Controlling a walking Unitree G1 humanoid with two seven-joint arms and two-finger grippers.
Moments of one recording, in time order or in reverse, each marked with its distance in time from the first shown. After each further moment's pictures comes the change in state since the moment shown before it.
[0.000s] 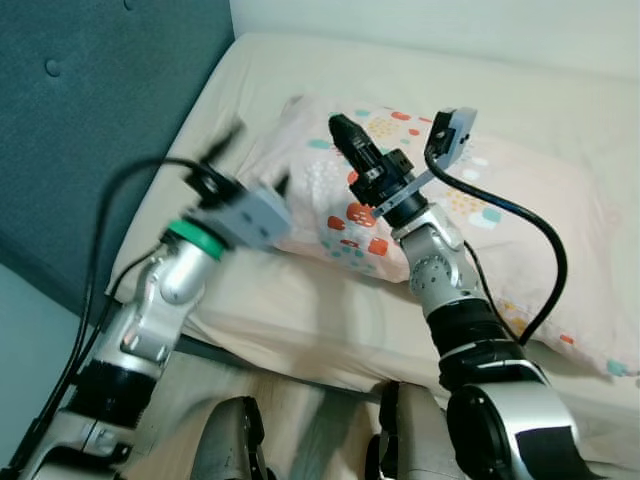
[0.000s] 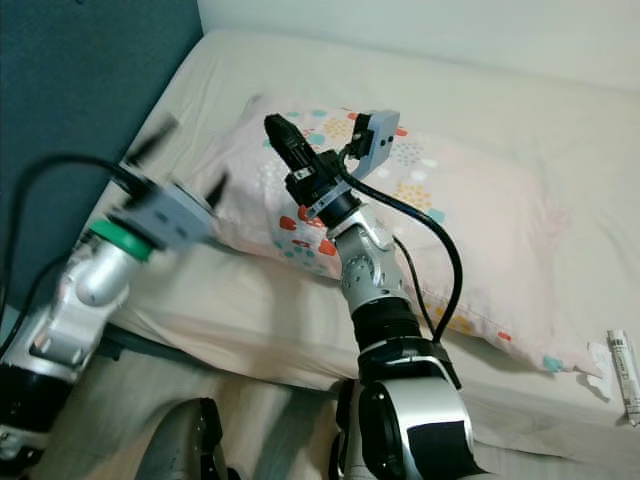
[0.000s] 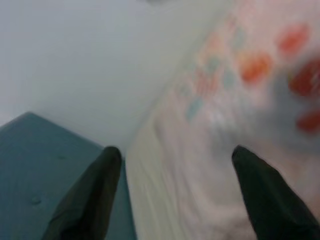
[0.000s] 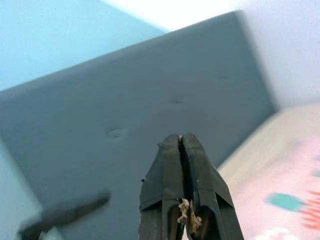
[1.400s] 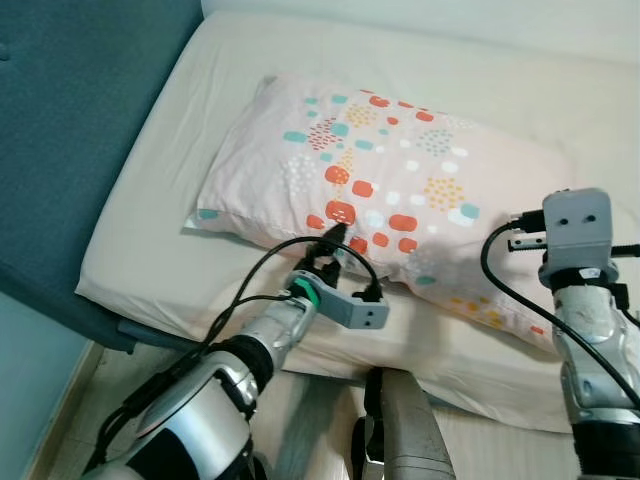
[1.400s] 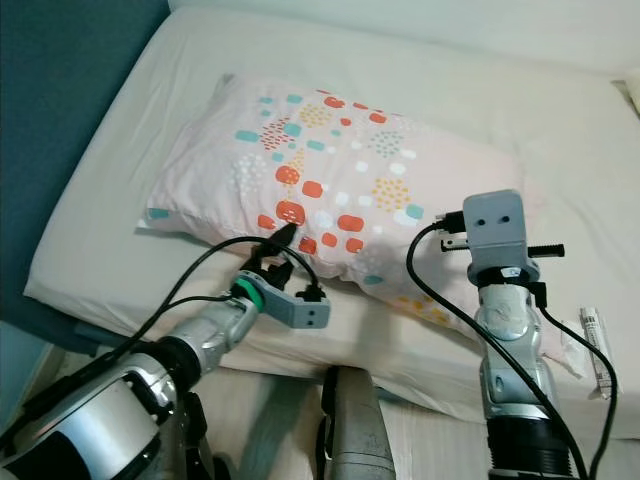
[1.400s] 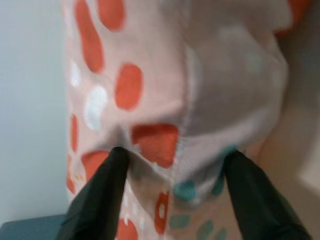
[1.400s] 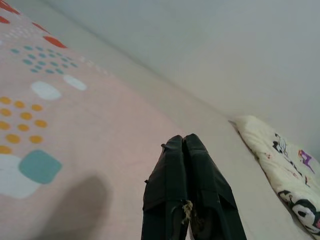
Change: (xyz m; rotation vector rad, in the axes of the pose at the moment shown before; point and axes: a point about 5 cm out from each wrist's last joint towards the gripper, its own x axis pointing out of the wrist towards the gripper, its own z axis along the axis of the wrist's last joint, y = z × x) left arm 0.061 -0.126 0.040 0.478 0.021 -0.177; right arm -0.128 -0.062 0.081 -1.174 0.266 -0.751
